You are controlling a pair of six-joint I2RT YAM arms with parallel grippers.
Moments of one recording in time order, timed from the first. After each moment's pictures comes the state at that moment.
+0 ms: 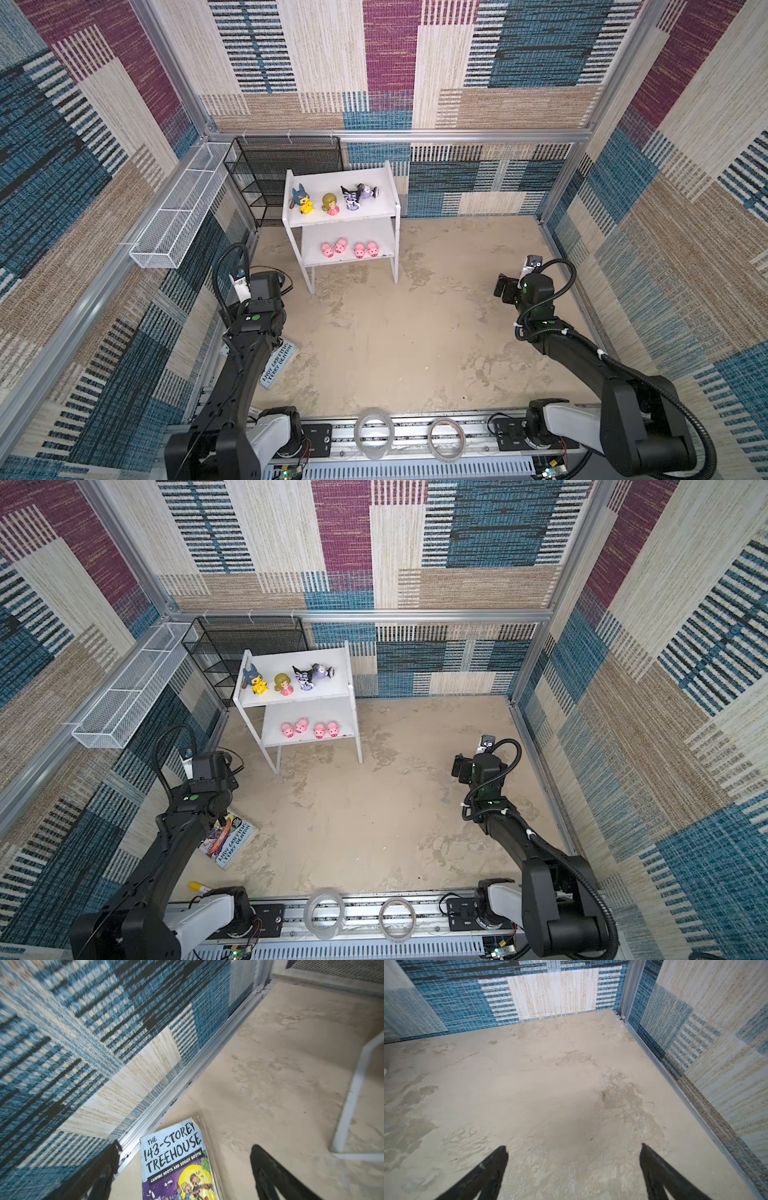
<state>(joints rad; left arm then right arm) 0.12 1.13 0.75 -0.38 -0.67 -0.28 0.03 1.24 0.51 0.27 0.24 0.14</state>
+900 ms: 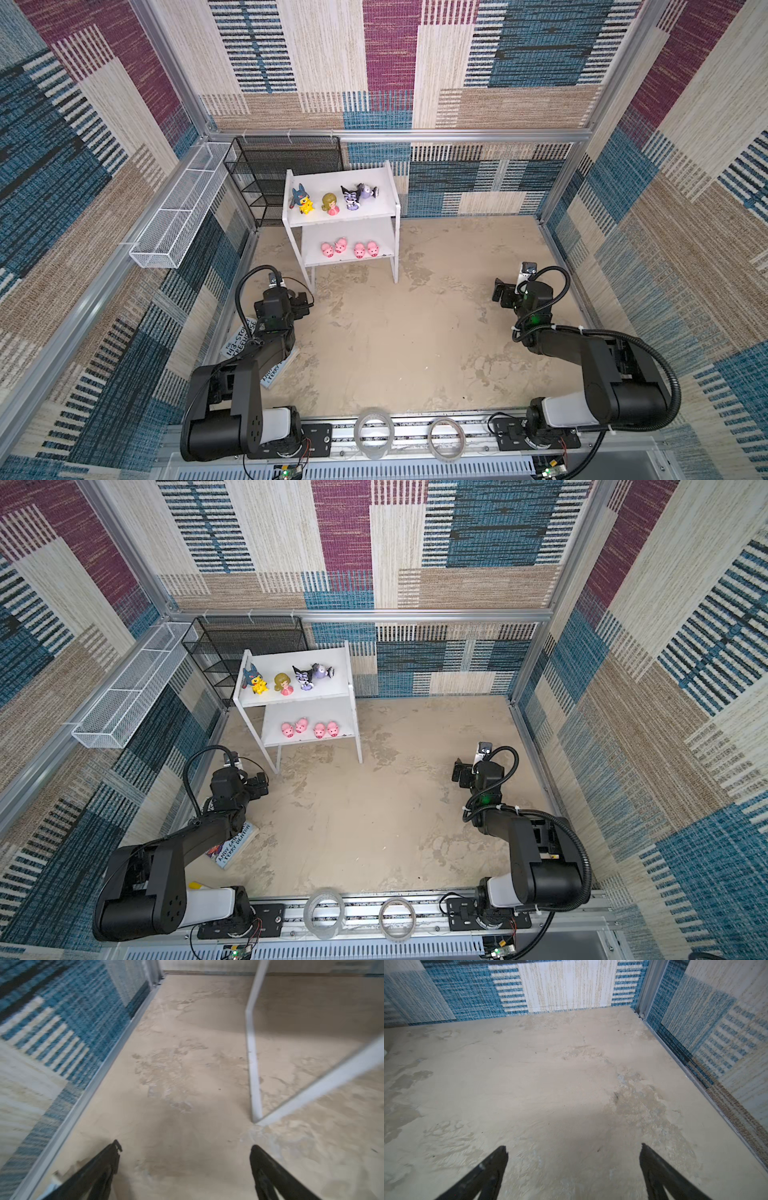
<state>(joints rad) 0.08 1.33 0.43 0.38 -0.17 0.00 -0.02 1.40 0.37 0.66 0.08 0.06</state>
